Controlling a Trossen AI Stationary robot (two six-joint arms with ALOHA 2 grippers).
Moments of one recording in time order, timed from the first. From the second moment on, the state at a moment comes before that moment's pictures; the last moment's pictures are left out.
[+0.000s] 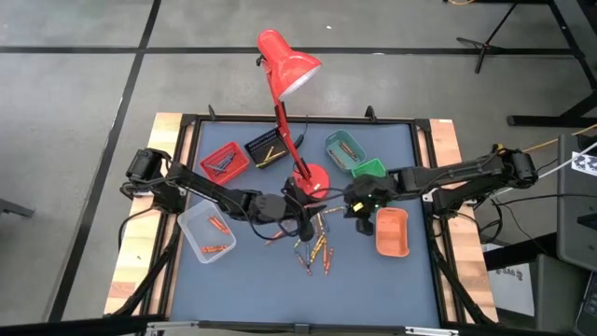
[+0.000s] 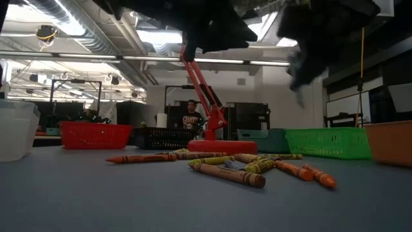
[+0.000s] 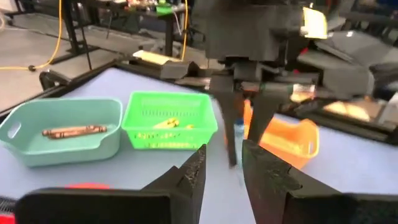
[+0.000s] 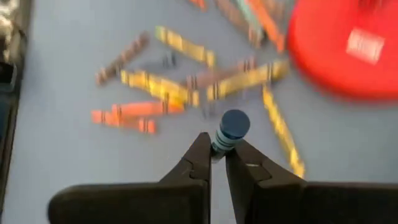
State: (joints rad) left arm -0.21 1.76 1.02 0.48 -0.51 -0.29; right arm 0.09 1.28 0.82 -0.45 -0.16 0.23
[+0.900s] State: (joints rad) left arm -0.21 1.76 1.02 0.37 -0.51 -0.29; right arm 0.09 1.28 0.82 -1.01 -0.57 0.37
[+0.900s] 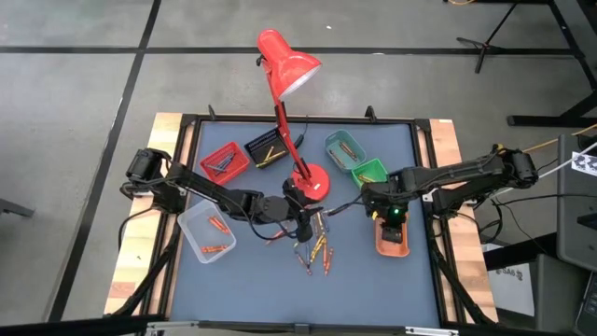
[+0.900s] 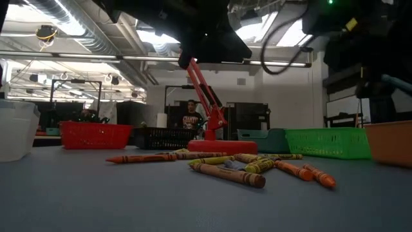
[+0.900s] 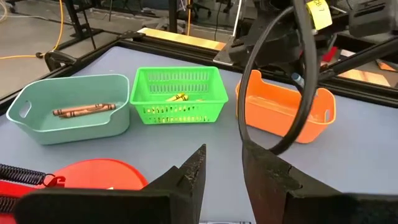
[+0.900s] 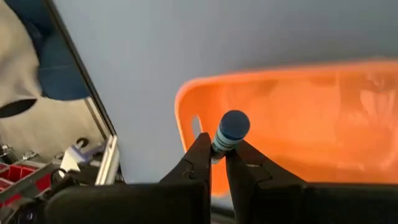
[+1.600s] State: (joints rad) left arm -0.20 1.76 1.02 0.02 -0.46 -0.34; right arm 0.09 1.28 0.82 -1.08 -0.41 0.37
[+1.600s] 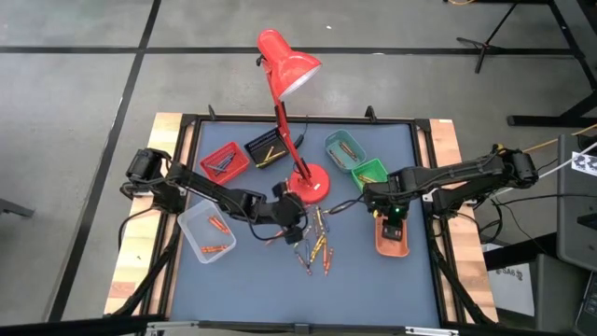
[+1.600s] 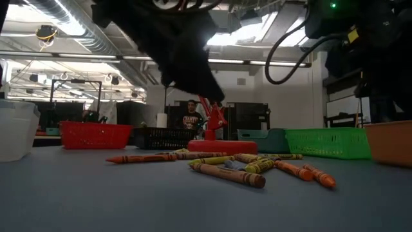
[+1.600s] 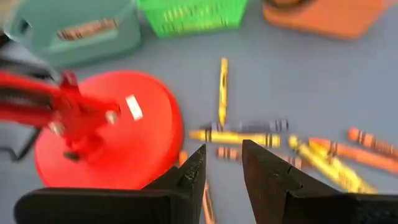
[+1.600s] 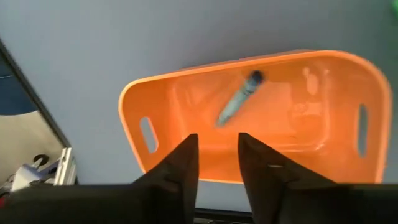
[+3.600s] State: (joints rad) left arm -0.34 1.87 1.02 -0.37 -0.29 -0.71; right arm 0.08 1.28 0.82 -1.01 -0.30 0.37
